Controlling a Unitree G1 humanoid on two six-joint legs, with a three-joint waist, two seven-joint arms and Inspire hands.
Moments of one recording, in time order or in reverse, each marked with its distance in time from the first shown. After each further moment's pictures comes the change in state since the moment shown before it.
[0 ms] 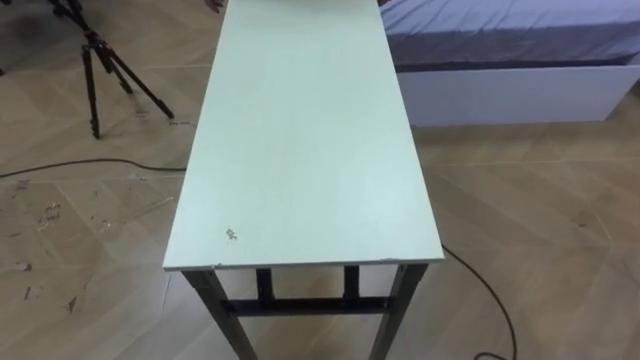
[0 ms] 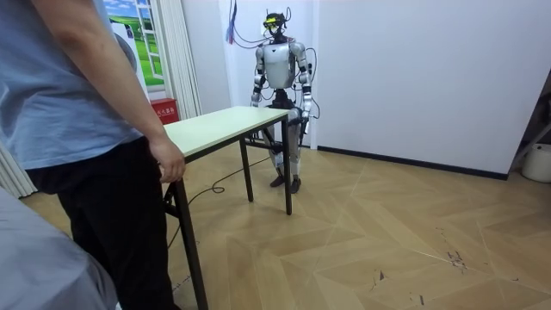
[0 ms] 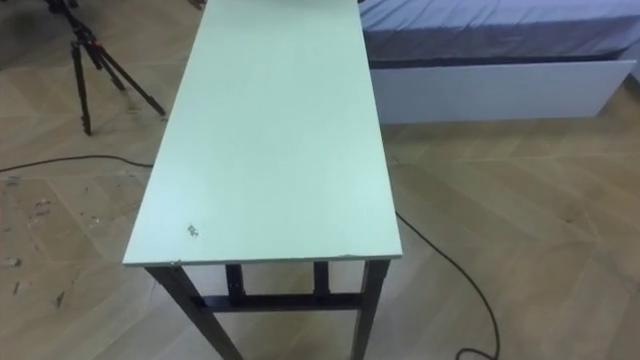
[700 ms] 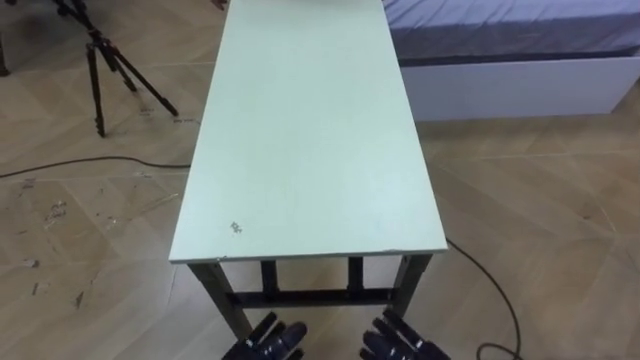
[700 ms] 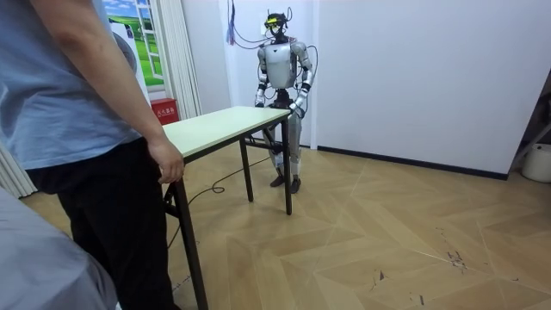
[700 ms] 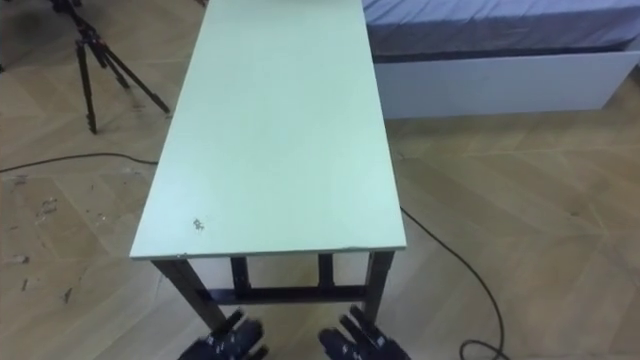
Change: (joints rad) left arm 0.121 0.025 -0.336 -0.577 -0.606 0.095 -0.141; right arm 0.185 0.011 0.207 -0.612 0.366 0.088 0.067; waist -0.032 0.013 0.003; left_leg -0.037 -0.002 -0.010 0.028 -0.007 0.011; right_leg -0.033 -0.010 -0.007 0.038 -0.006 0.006
